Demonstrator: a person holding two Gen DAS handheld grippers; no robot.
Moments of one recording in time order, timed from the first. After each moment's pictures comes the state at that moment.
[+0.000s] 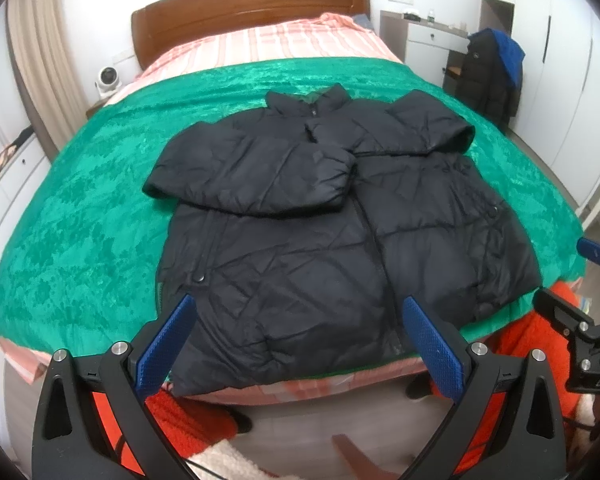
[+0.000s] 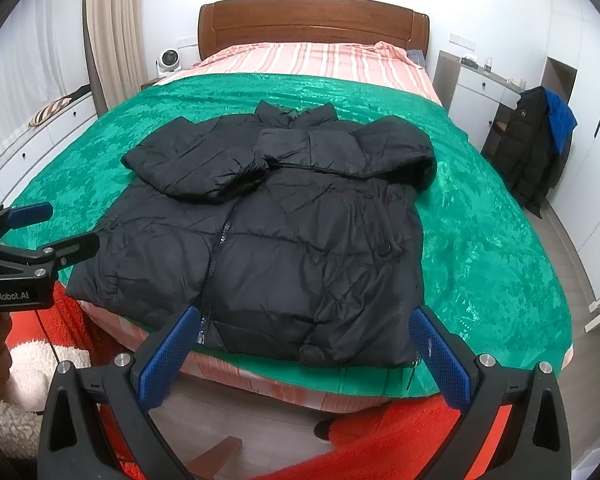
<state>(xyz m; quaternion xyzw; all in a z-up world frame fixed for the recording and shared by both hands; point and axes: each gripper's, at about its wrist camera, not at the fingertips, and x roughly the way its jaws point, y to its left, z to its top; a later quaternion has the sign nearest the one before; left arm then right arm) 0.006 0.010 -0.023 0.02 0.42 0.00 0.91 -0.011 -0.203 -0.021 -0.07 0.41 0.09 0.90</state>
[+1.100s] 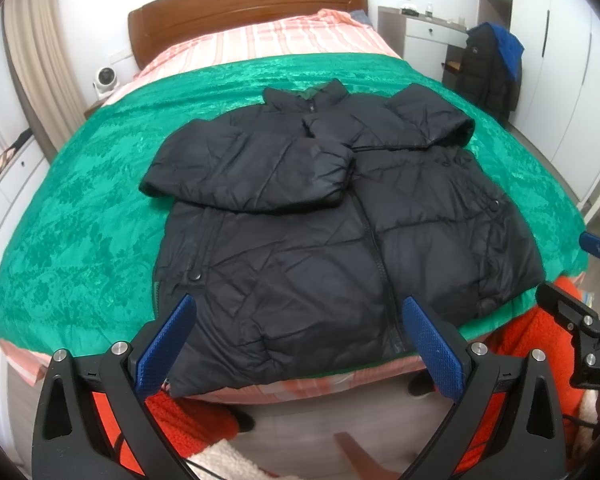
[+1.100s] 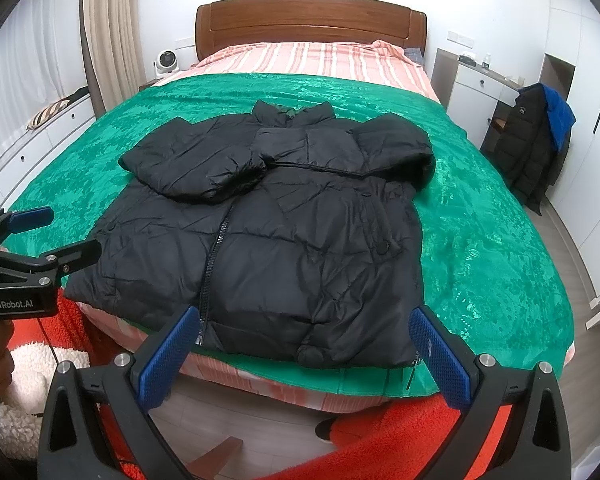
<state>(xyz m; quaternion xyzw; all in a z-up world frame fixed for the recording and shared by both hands) 0.008 0.007 -0.028 0.03 0.43 0.00 0.90 -0.010 -0.204 -0.022 -0.06 0.41 0.08 0.91</state>
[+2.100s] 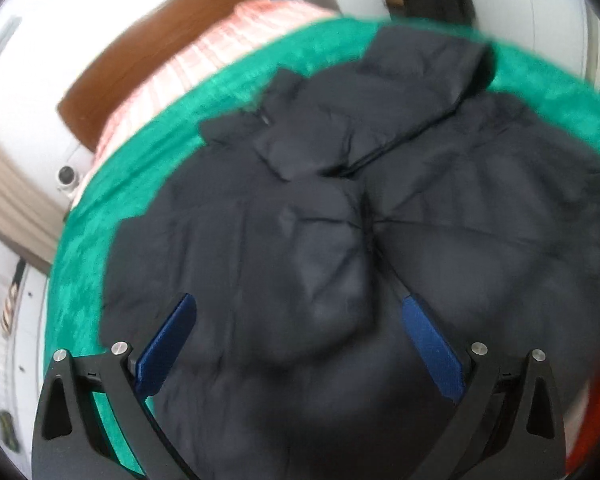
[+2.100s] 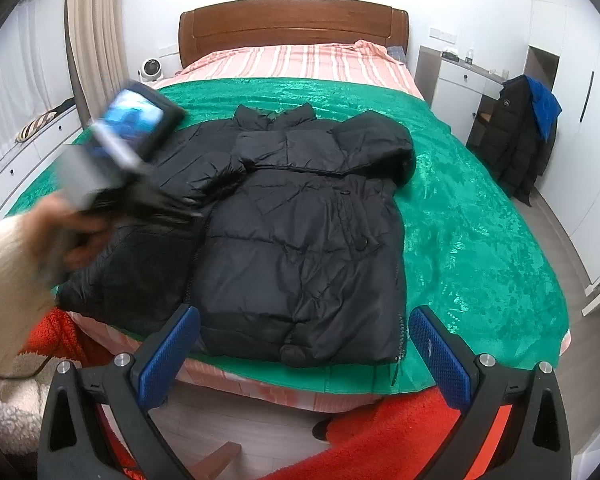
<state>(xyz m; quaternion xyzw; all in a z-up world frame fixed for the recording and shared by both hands) 0.193 -0.040 -0.107 0.24 0.43 -0.05 0.87 -0.014 -0.221 -0.021 -0.05 0.40 0.06 0.91</state>
